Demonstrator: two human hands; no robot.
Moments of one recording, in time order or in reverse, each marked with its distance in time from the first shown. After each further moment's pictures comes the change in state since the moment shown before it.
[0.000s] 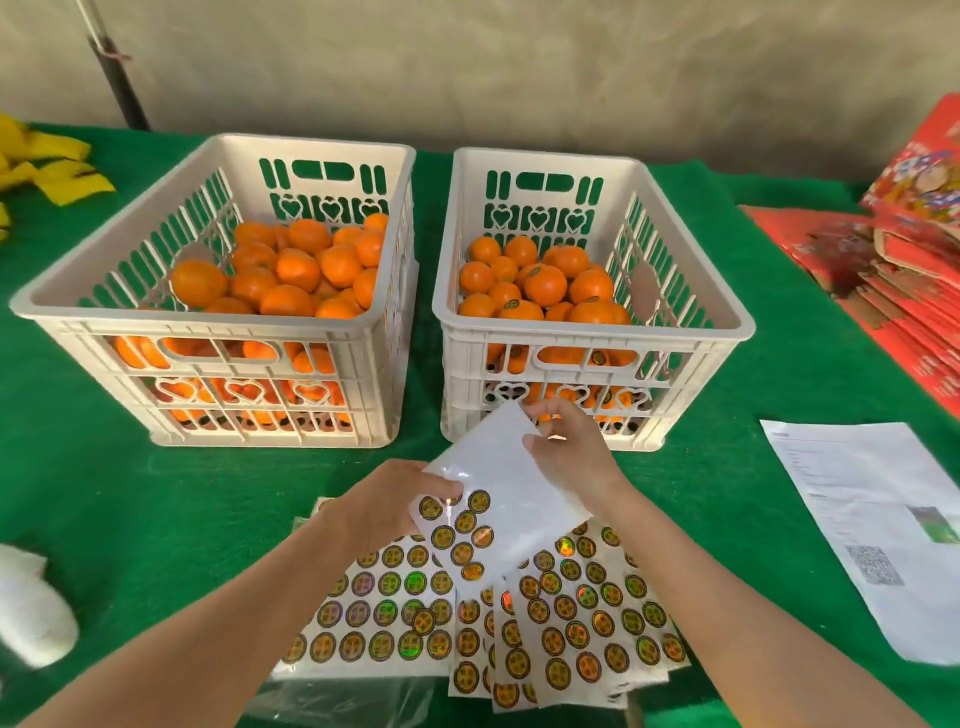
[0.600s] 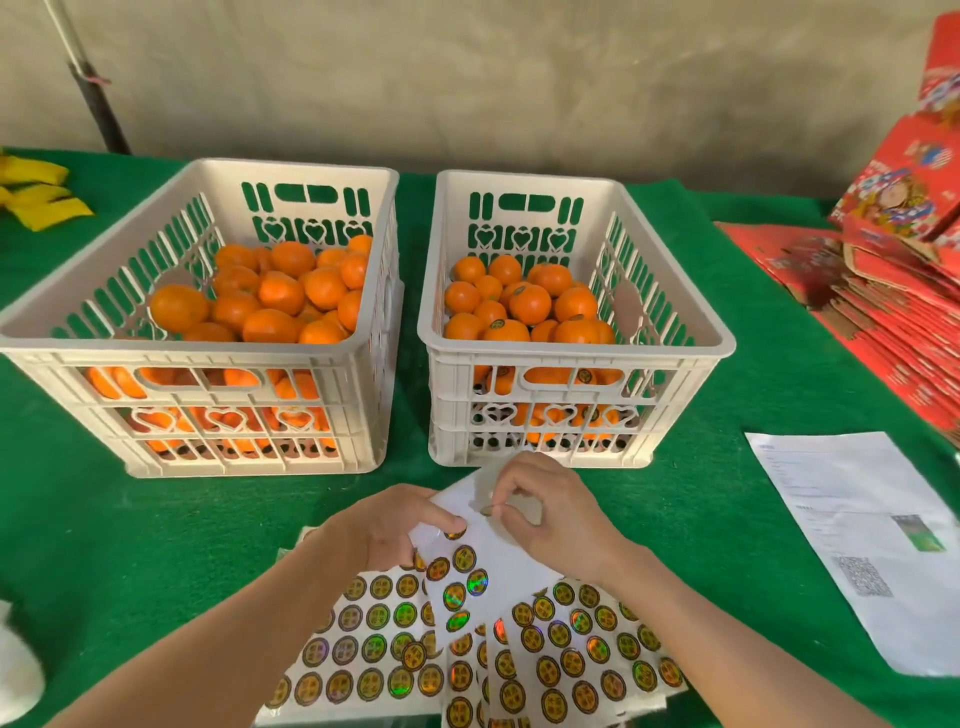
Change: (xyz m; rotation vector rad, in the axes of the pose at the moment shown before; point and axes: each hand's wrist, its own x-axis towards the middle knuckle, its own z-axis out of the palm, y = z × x) left_hand 0.016 0.006 0.002 0.106 -0.163 -0.083; right_hand -0.041 -0.004 0.003 -0.399 -0.130 -0.625
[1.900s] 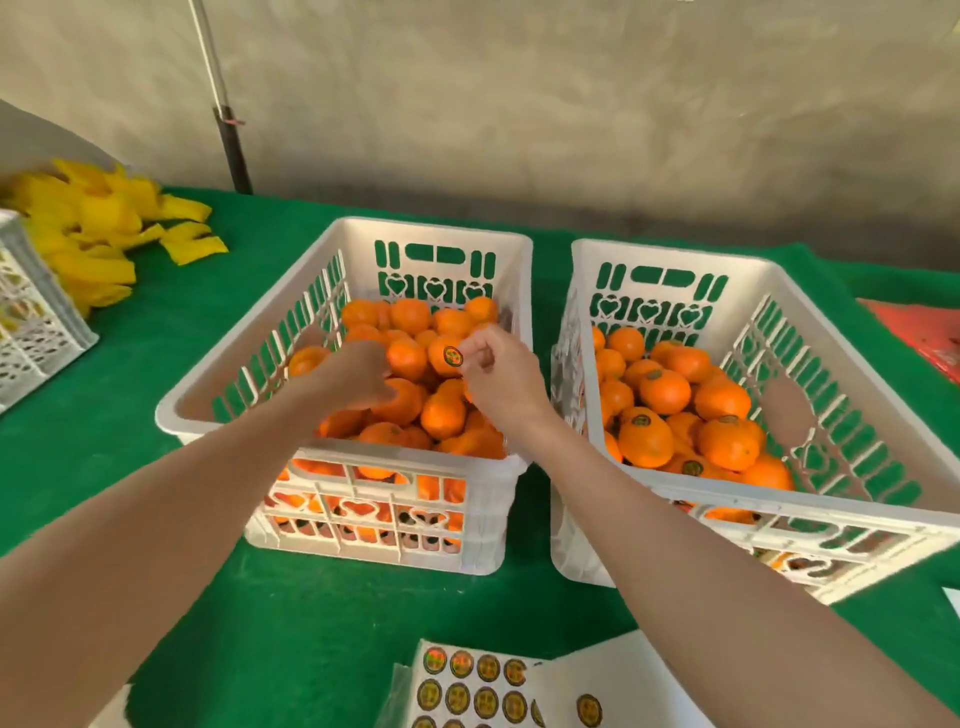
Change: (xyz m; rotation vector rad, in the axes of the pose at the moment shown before) left_hand -0.042 0.145 -0.234 1.219 0.846 0.165; right_hand 0.280 -0.079 0.073 0.159 0.167 0.228
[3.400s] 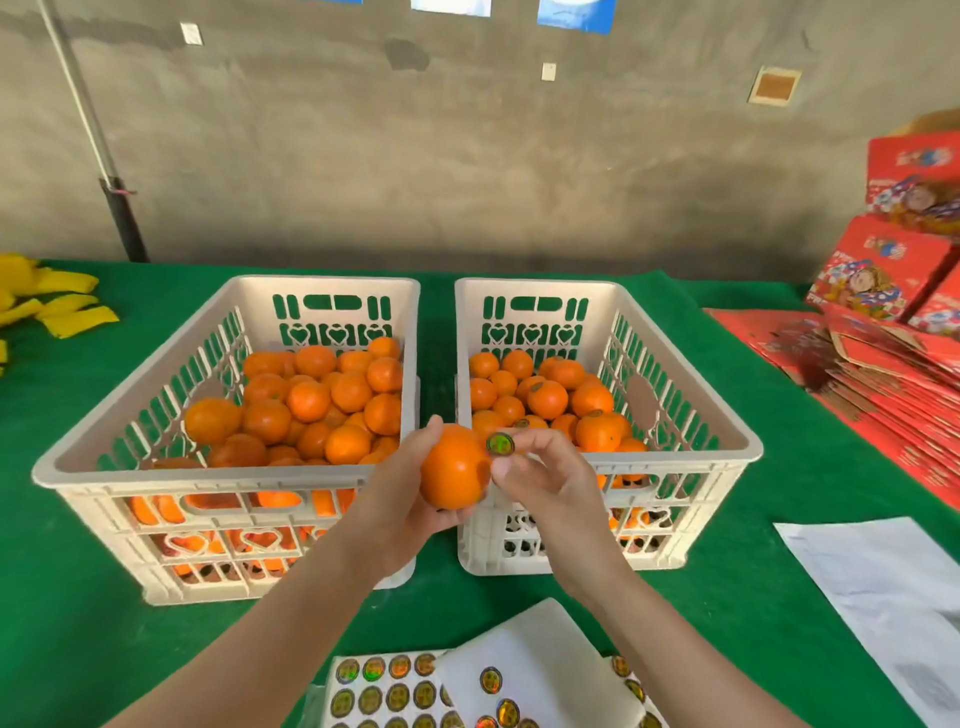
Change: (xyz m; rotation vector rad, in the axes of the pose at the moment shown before) left_hand -0.139 0.160 0.017 -1.965 -0.380 -0.160; right_hand -0.164 0.023 -0.116 0.569 0.153 0.023
